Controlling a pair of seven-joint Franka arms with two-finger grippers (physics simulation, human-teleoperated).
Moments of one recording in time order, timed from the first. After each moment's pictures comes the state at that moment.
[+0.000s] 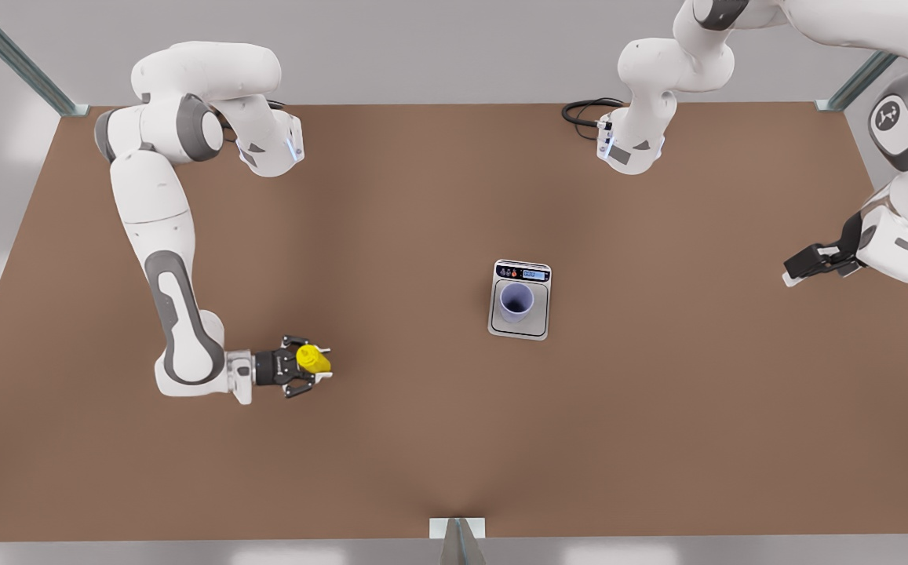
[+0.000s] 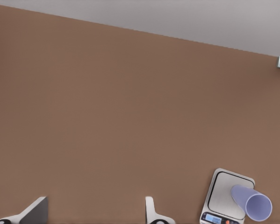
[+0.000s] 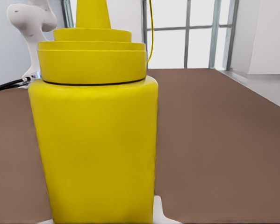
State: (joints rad) left arm -0.10 0.20 0.19 -1.25 -0.05 1.48 -0.10; right arm -0.07 0.91 0.12 -1.50 1.14 1.78 -2.35
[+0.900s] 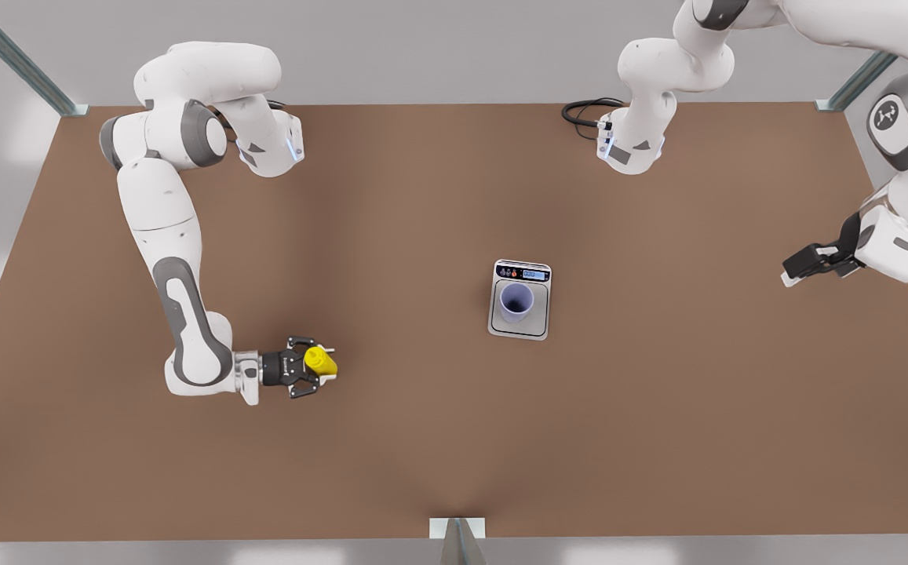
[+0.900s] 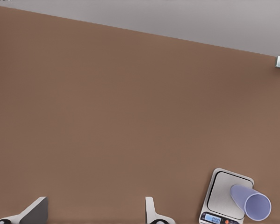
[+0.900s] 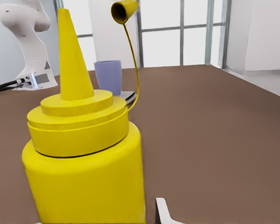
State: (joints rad) left arm -0.10 0.20 0.19 -1.25 -0.05 1.48 -0.10; right arm -0.06 0.94 0.12 -1.50 1.16 1.80 -2.34
